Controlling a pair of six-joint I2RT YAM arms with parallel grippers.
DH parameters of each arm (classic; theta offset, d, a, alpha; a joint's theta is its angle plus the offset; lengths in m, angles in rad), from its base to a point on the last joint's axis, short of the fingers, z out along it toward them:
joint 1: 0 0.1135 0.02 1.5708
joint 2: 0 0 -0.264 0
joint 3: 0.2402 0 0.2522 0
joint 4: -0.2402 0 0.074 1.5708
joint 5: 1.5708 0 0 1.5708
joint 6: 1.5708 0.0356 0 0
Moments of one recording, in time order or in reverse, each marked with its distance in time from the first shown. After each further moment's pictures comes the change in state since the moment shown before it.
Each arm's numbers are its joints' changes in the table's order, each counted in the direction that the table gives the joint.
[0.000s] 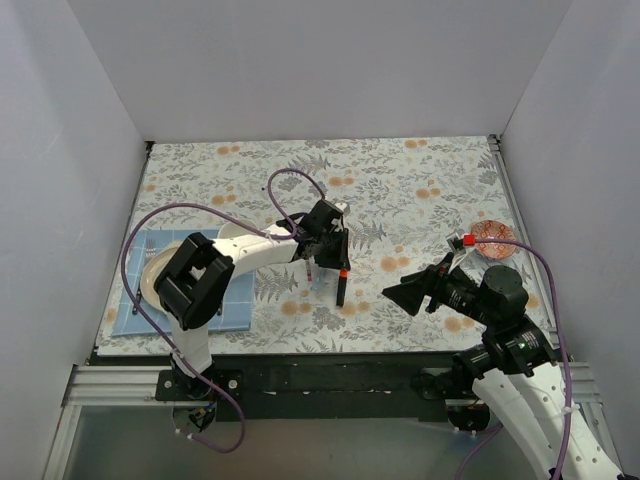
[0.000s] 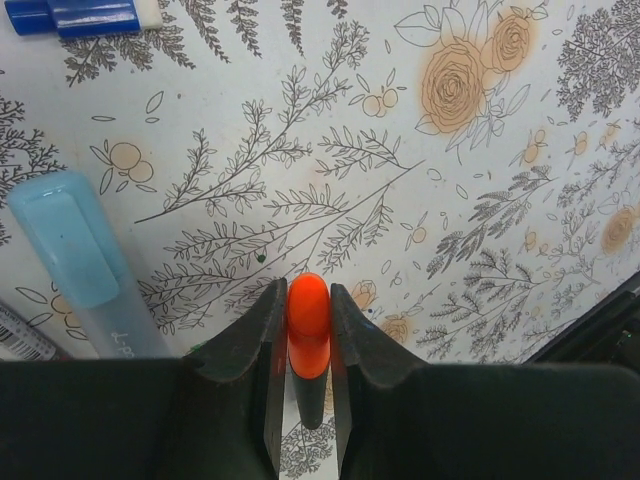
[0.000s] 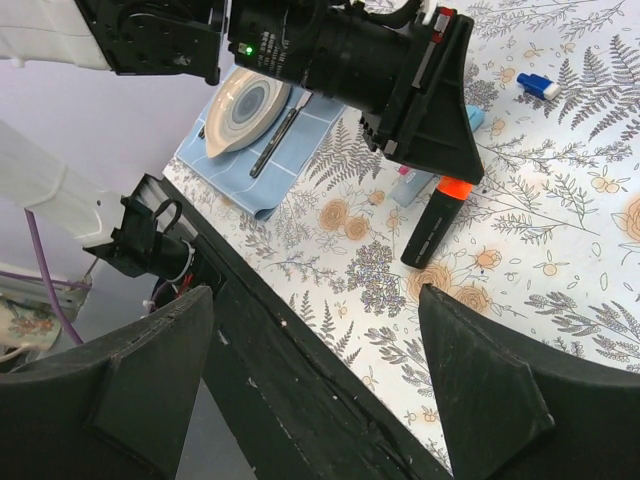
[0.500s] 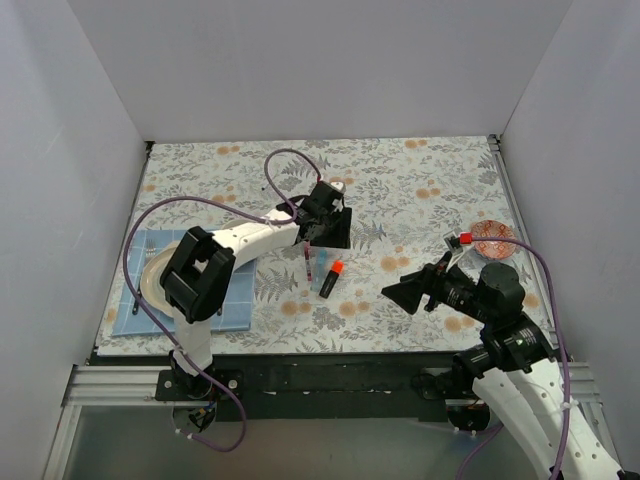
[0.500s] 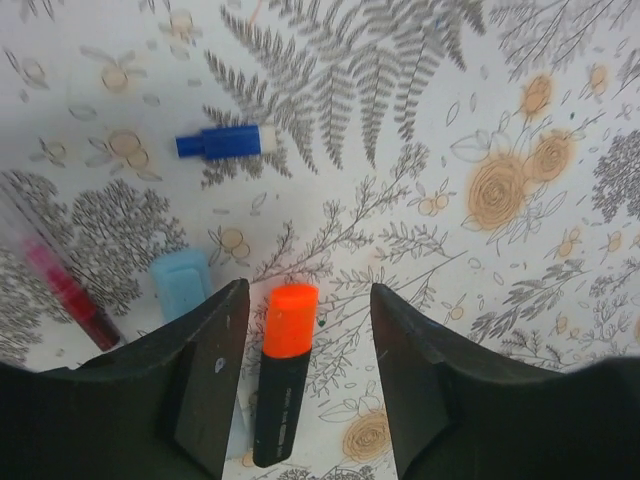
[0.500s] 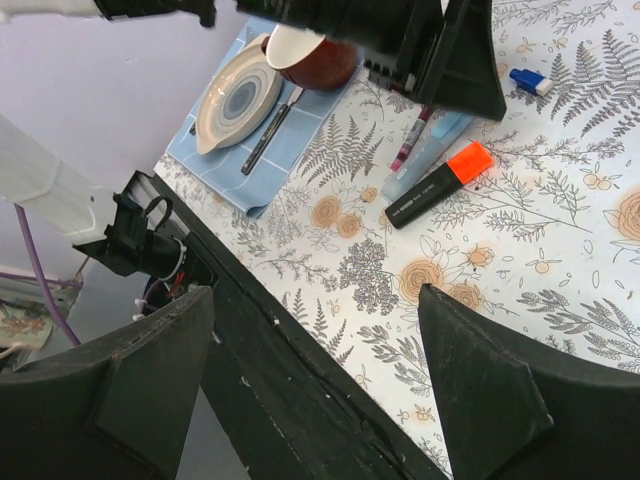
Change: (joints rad) left arm 0.044 -0.072 0.142 -0.091 -0.126 0.031; right arm 0.000 -0.018 -0.001 0.002 0.006 -0.015
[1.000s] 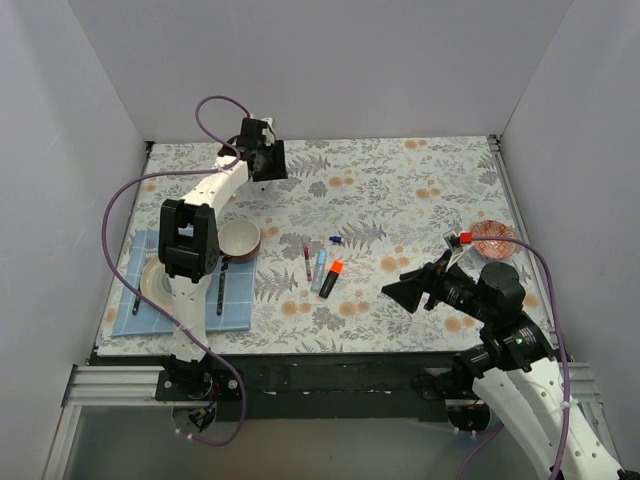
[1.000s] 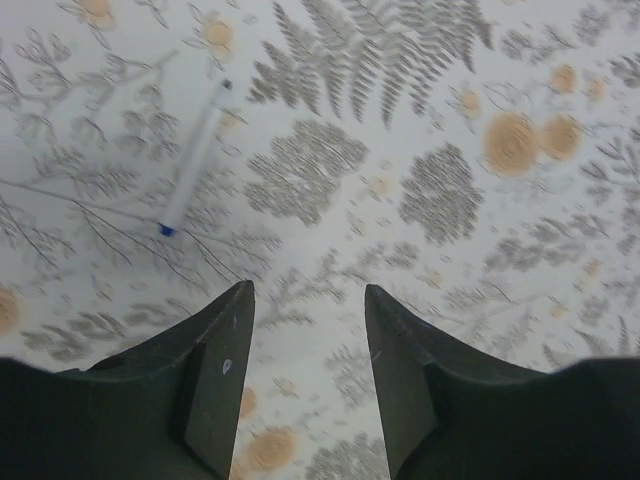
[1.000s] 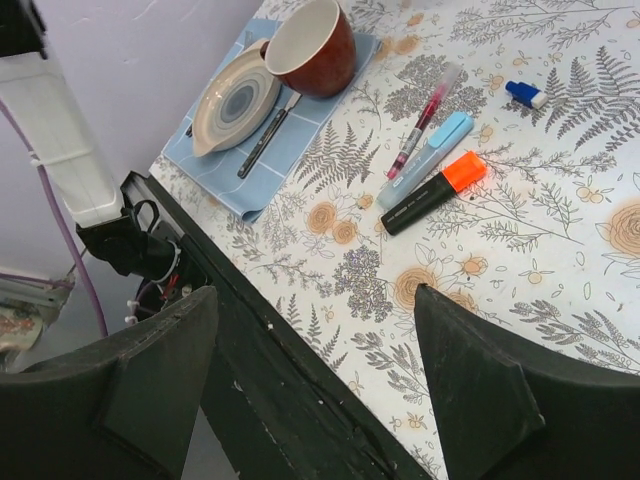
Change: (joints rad) left arm 0.423 -0.224 0.479 -0.091 0.032 0.241; right arm 0.000 -0.017 0.002 0.018 -0.003 -0.022
